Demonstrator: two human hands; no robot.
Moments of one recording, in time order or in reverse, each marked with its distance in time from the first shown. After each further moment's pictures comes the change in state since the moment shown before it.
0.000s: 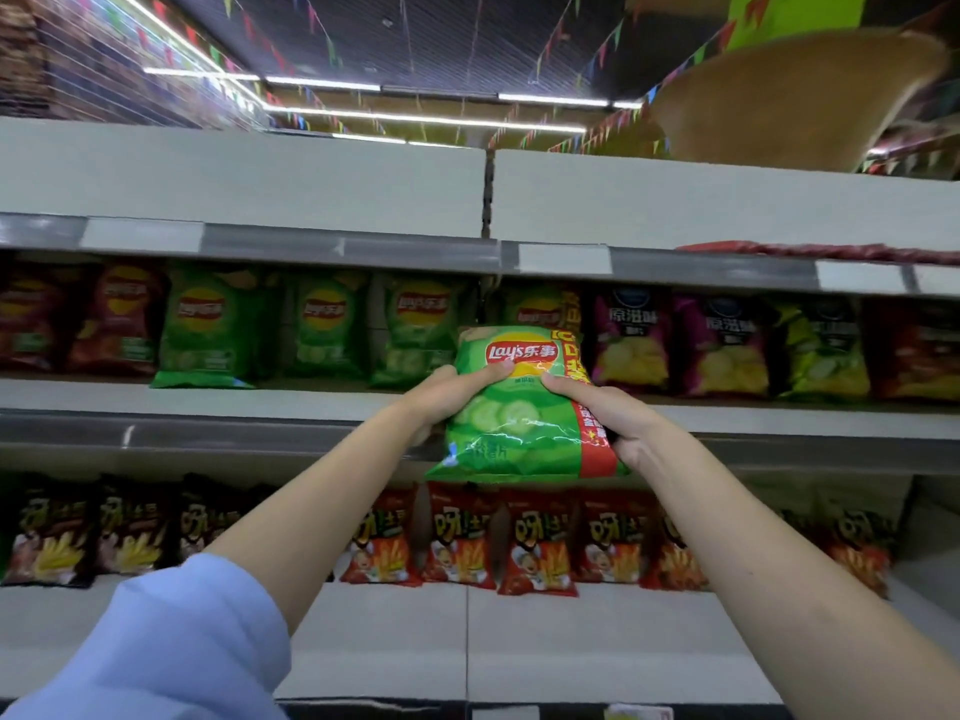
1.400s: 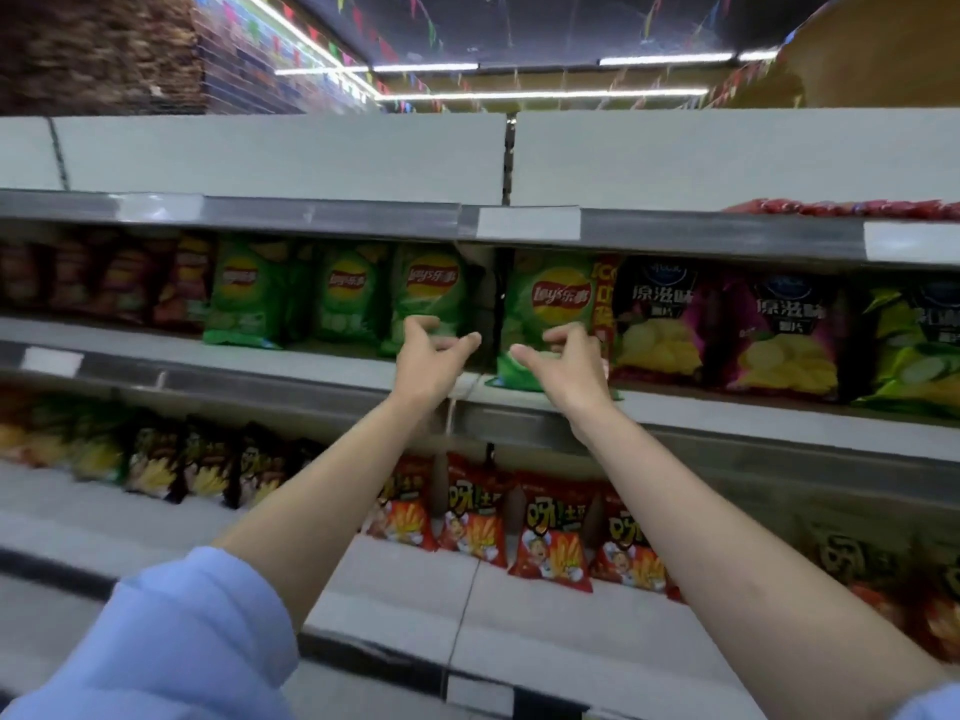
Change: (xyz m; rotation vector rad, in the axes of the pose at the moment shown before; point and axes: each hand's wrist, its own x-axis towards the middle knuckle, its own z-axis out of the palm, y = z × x) left_hand 0.015 -0.007 0.053 0.036 0.709 0.211; right_hand 0.042 0.006 -0.013 -0.532 0.228 -0.439
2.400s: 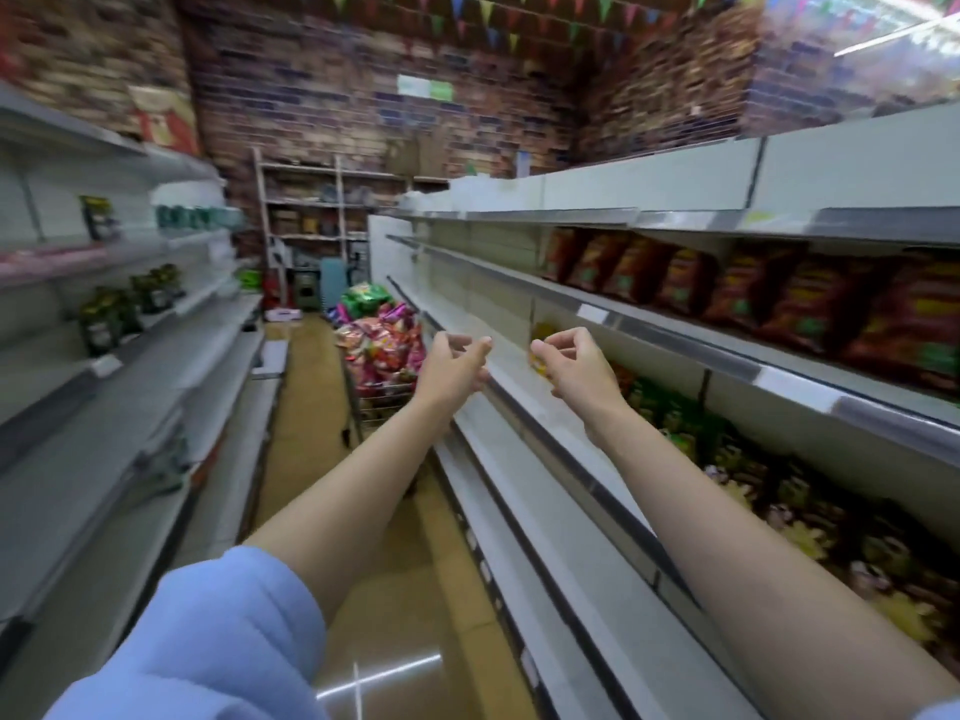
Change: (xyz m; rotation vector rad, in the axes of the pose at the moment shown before) left_hand -0.110 -0.064 -0.680 0.210 0.837 -0.167; right_hand -0.265 -0.362 0.552 0.510 -0.892 -0.313
